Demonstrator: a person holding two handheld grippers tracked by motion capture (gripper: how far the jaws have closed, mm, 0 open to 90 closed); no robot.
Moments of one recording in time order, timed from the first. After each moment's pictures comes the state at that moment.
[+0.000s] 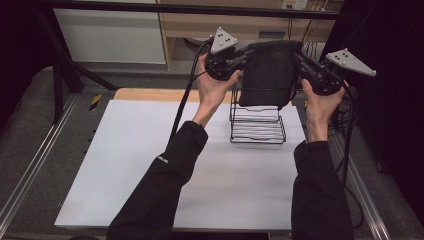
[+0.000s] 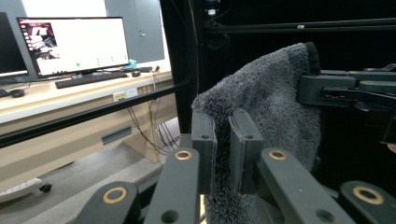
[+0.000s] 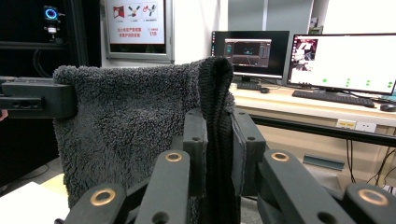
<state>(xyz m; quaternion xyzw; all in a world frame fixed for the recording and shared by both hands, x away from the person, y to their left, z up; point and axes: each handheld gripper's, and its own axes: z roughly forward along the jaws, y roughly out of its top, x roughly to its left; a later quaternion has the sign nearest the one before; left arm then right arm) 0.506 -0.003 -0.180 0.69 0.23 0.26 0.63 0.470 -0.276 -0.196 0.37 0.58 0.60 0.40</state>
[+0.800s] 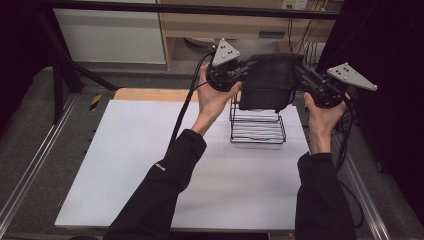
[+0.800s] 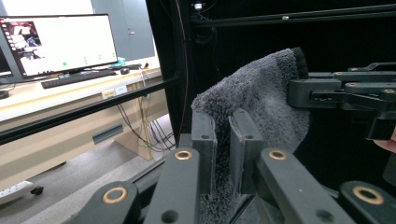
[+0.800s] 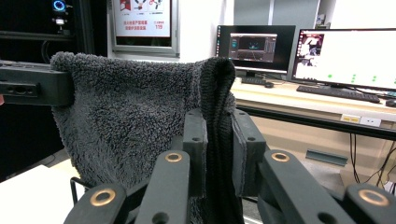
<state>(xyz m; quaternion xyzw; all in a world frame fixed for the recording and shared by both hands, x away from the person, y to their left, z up) 0.488 -0.007 -0.194 0.70 0.21 0.26 0.63 0.452 -0.283 -0.217 0.37 0.60 0.59 0.40</state>
